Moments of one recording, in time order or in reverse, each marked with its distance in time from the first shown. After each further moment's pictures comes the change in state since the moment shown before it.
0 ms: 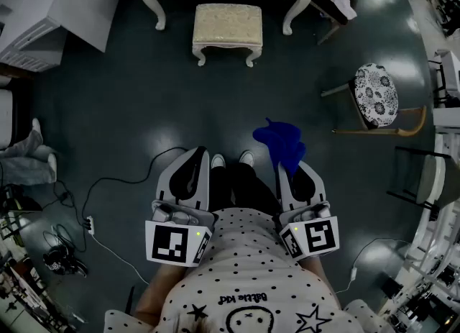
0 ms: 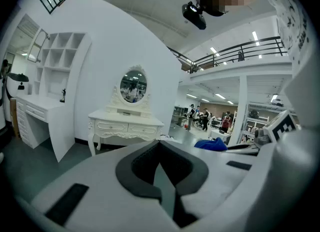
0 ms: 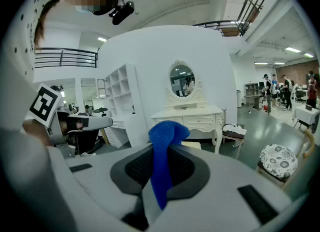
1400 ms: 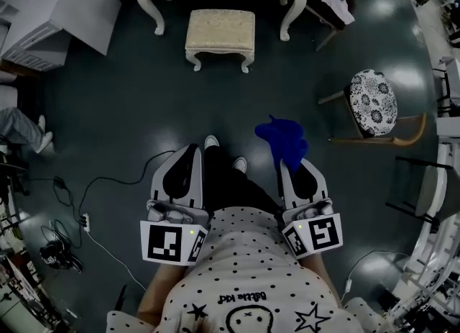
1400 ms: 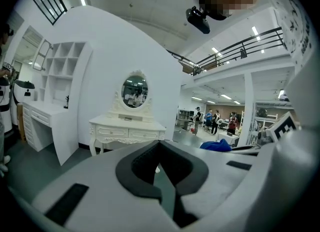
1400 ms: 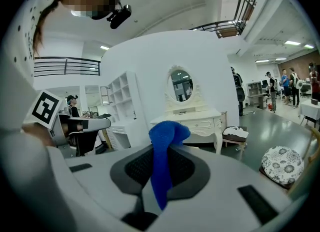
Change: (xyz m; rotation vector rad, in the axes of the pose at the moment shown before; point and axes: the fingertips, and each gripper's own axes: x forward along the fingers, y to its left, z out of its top) left arm 0.034 -0.059 0.010 0.020 -0.061 0.085; right arm -0.022 -0.082 0.011 0.017 -0.062 0.066
